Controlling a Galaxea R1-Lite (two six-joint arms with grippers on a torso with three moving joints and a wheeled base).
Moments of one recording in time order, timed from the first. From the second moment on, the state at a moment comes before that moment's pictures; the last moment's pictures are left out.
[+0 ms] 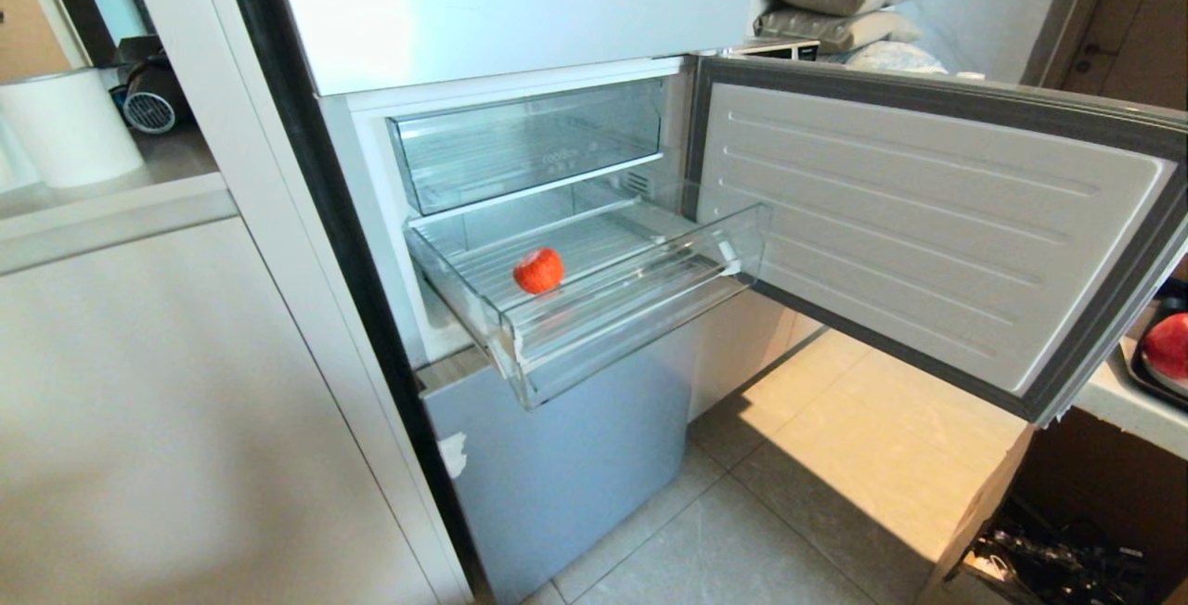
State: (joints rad) left arm 0.00 0.00 0.00 0.00 0.00 0.00; right arm -0.02 0.12 -0.01 -0.07 -0.02 -0.05
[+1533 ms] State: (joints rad) left arm 0.00 0.00 0.00 0.00 0.00 0.00; right arm -0.76 1.83 -0.87 -0.73 0.03 0.17
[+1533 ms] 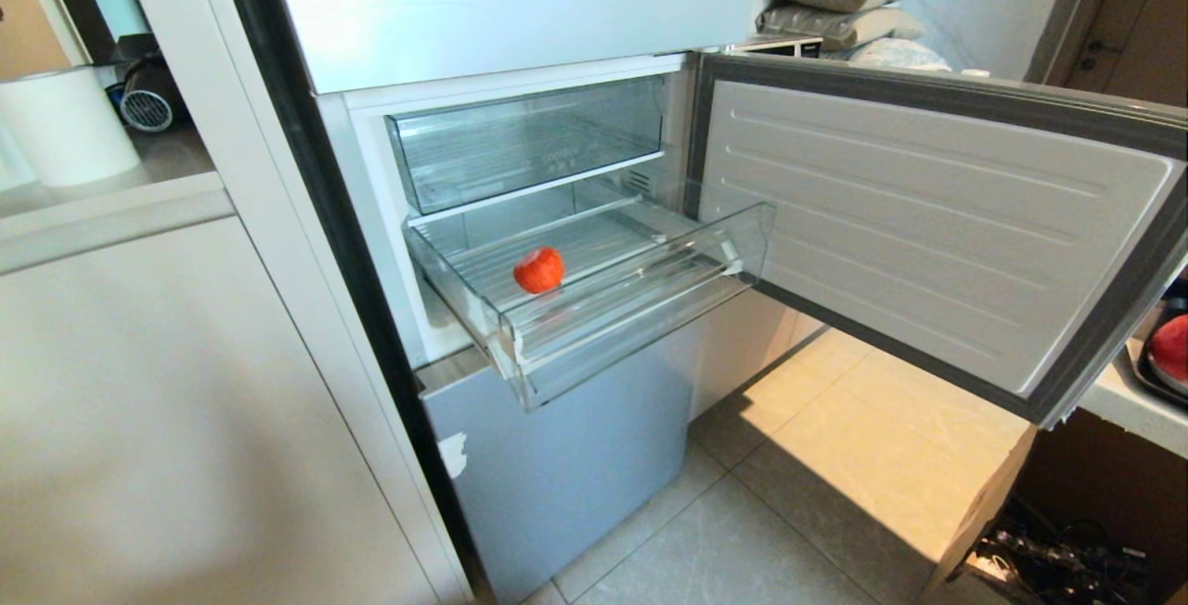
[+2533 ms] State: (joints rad) left arm 0.00 0.00 0.00 0.00 0.00 0.00; right arm -0.69 2.21 -1.25 -0.76 0.08 0.22
